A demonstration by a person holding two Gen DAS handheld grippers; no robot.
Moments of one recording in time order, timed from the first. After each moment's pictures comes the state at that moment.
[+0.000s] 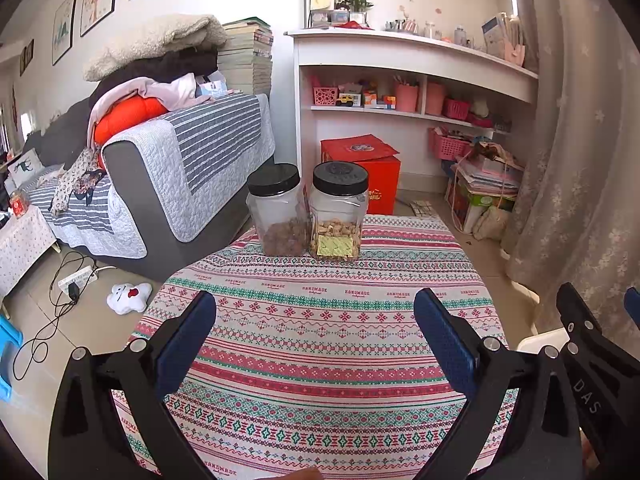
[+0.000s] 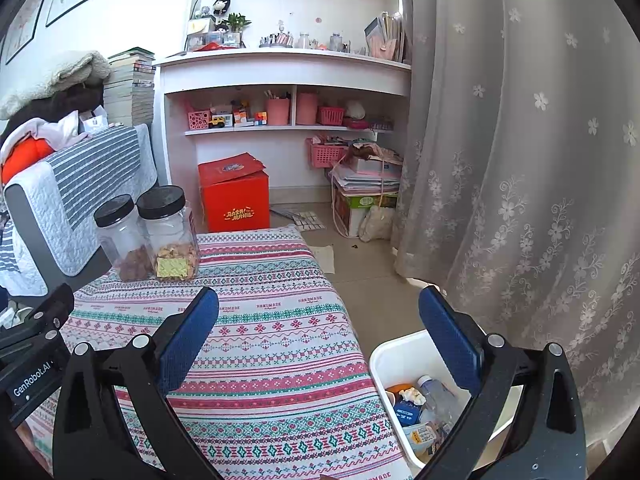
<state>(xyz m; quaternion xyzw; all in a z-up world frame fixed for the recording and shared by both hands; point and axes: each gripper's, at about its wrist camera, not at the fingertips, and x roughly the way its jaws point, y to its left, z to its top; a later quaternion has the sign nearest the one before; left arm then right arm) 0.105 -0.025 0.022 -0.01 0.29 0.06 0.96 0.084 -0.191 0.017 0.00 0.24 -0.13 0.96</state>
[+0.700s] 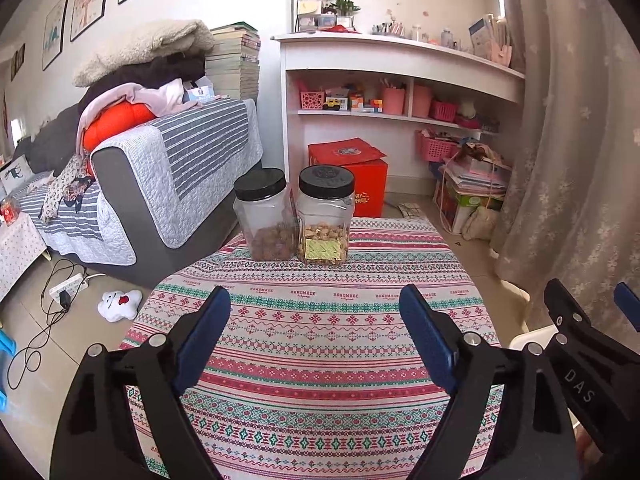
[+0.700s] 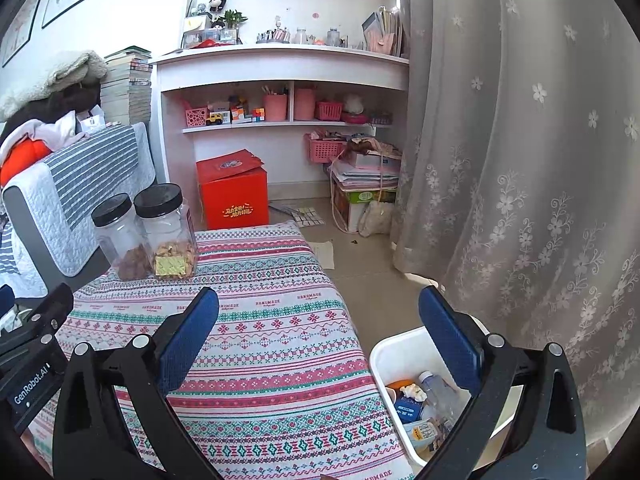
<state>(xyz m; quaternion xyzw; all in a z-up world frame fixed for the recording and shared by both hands) 0.103 -0.029 0.020 0.00 0.28 0.04 0.96 0.082 -0.197 0.010 0.01 0.24 -0.13 0.96</state>
